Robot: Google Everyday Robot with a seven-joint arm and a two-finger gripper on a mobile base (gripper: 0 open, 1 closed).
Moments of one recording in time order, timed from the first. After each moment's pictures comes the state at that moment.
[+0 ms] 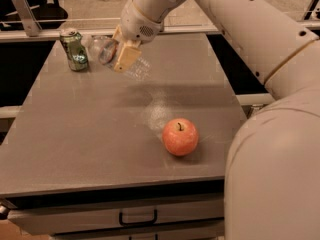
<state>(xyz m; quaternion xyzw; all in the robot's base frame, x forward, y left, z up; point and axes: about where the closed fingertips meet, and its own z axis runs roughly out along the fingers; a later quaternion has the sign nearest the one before) 0.631 0.102 0.924 -0.78 0.54 0.16 0.27</state>
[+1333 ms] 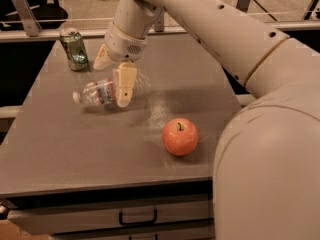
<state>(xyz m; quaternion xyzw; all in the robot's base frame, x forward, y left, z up) 0.586 0.127 0.879 -0.85 0.47 0.17 0.18</state>
